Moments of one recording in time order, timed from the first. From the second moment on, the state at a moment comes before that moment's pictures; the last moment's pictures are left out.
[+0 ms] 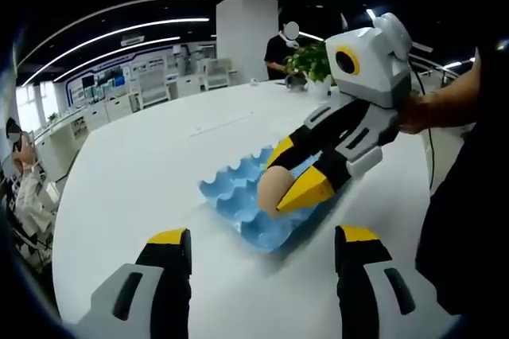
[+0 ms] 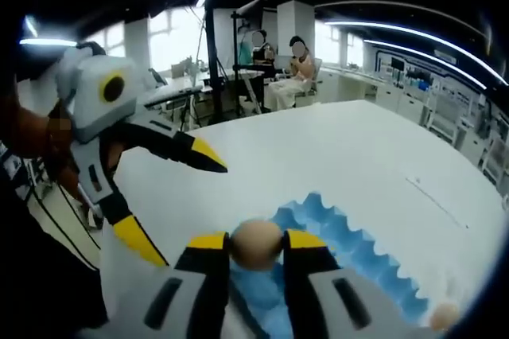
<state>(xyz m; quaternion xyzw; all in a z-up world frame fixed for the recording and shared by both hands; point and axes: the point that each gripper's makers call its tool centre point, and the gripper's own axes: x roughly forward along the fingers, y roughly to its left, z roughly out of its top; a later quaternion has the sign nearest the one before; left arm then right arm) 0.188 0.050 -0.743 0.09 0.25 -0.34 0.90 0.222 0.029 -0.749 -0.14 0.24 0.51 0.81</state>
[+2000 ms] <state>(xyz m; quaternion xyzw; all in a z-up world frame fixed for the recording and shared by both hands) 0.186 0.039 -0.744 0.10 0.25 -0.34 0.90 0.222 -0.013 -0.763 -0.15 0.21 0.48 0.84</state>
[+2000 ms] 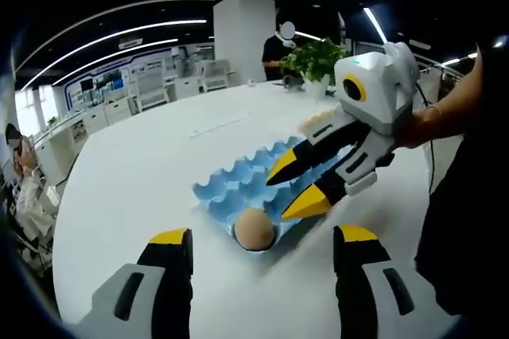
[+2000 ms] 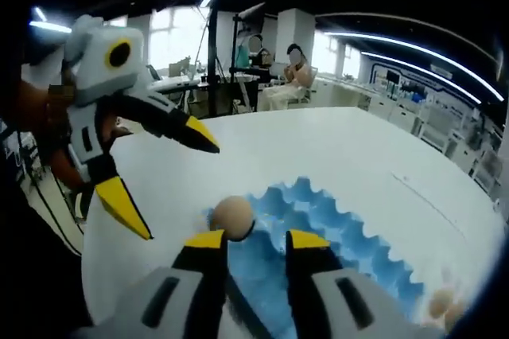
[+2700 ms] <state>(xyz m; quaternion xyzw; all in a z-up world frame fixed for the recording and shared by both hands) 0.188 0.033 -0.743 0.10 0.25 -0.34 0.90 0.240 -0.203 -0.752 -0.13 0.23 0.26 0.93</state>
